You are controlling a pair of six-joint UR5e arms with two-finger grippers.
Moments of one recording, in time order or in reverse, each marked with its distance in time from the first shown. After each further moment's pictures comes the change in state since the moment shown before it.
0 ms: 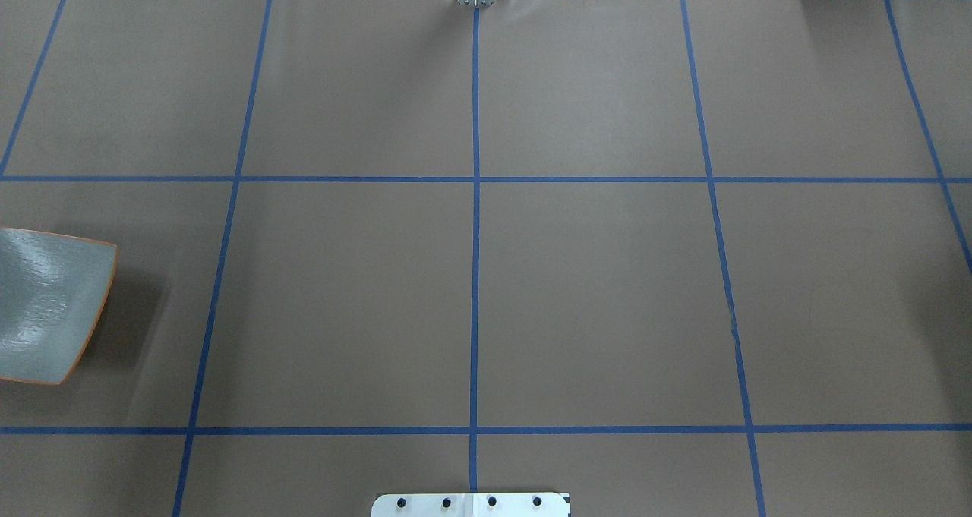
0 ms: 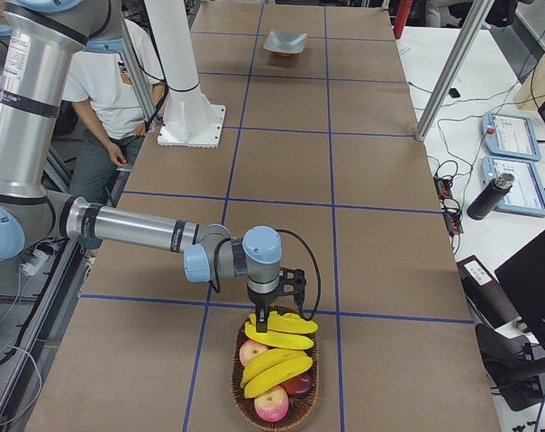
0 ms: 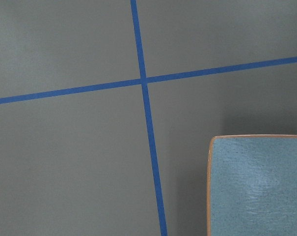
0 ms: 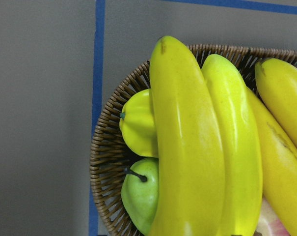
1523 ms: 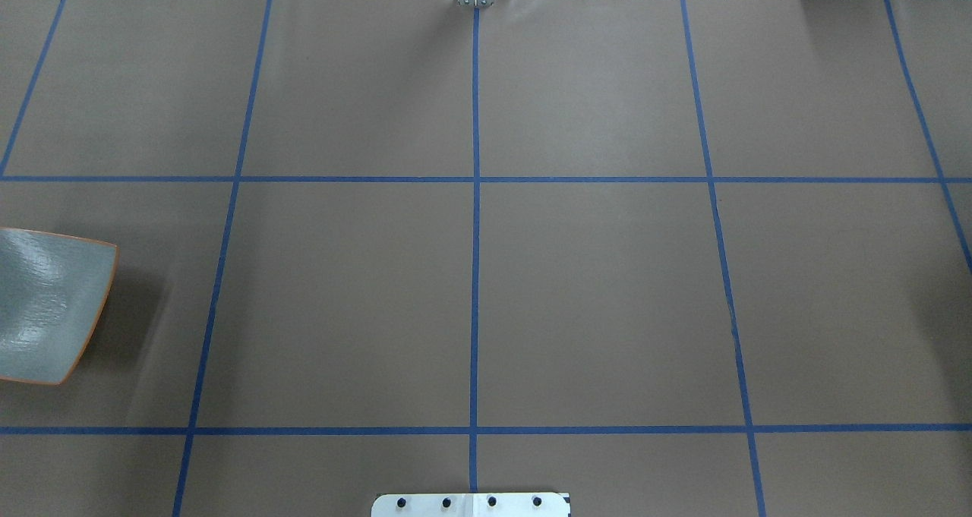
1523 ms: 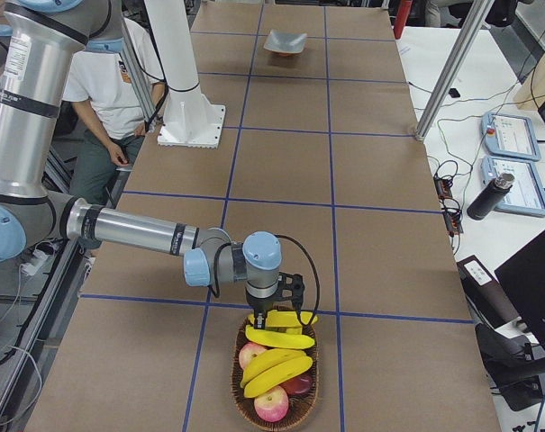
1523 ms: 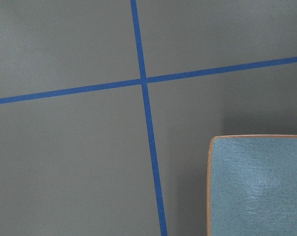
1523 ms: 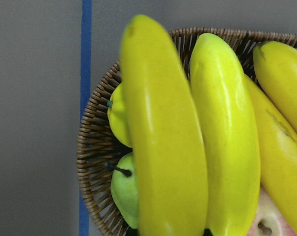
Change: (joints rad) left arm 0.000 0.000 -0.002 0.001 -0.001 0.000; right arm -0.003 0.004 -0.026 0.004 0.009 -0.003
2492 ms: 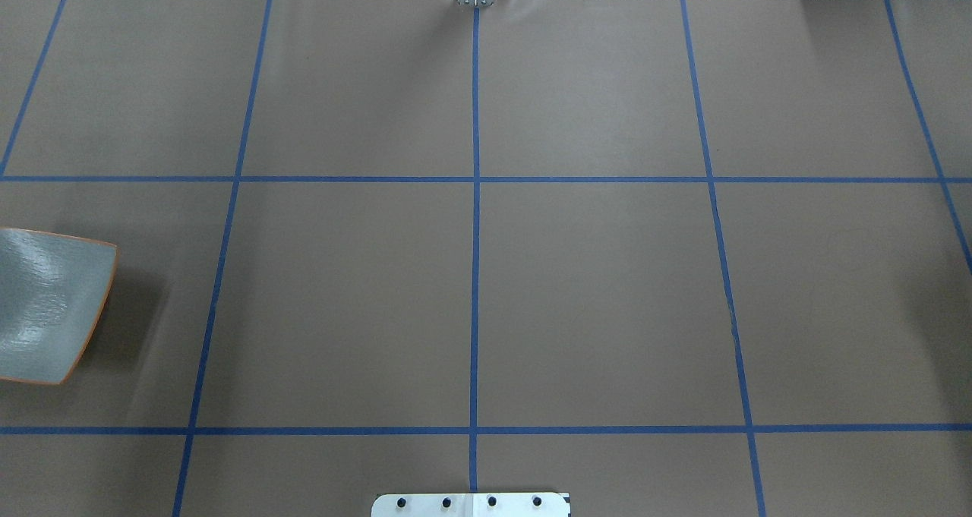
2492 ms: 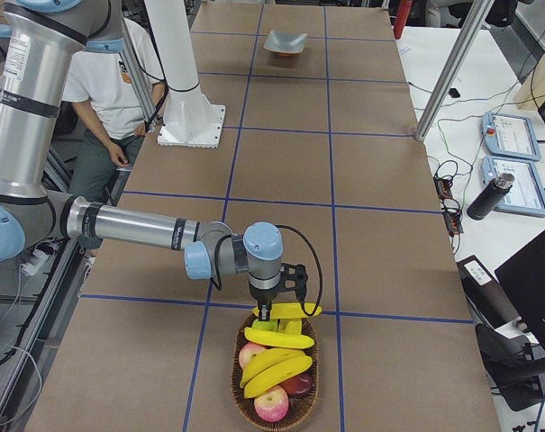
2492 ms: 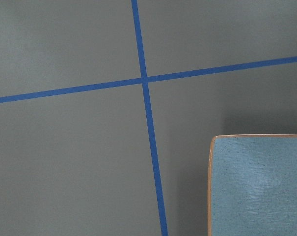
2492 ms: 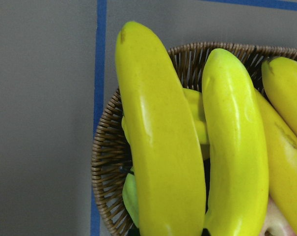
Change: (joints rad) left arm 0.000 0.000 0.002 -0.001 0.000 0.000; right arm 0.012 -0.002 0.058 -0.009 0.011 -0.004
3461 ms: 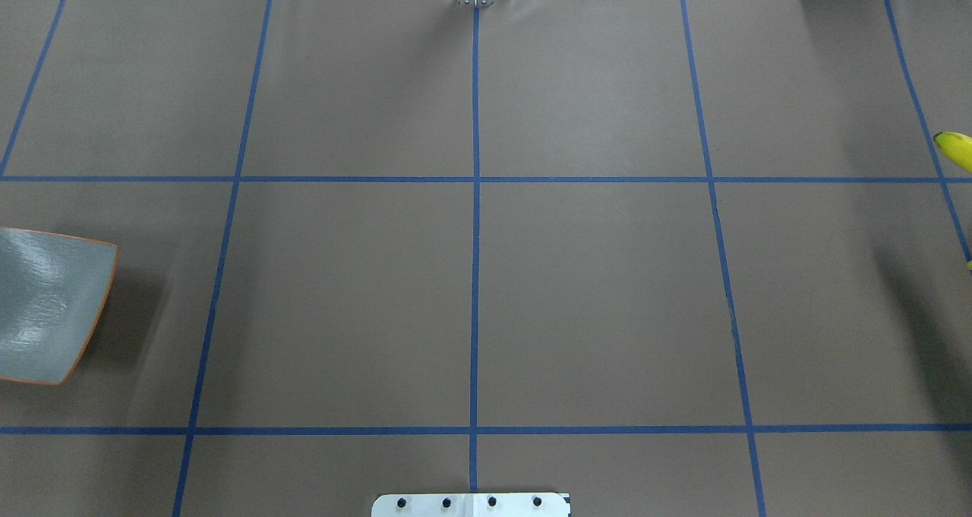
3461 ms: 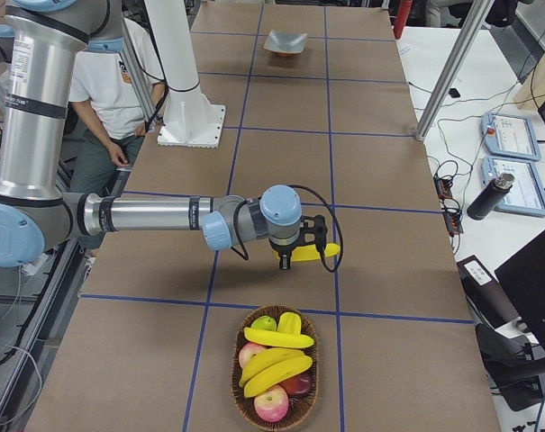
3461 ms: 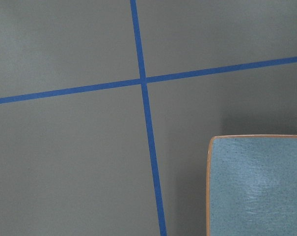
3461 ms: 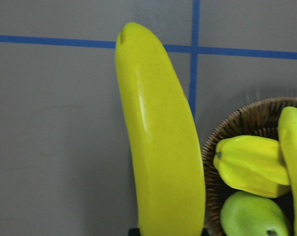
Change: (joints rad) left arm 0.001 -0.027 -0.004 -0.001 -0.086 -0.089; right arm 0.012 0.124 0.102 -0.036 0.327 0.127
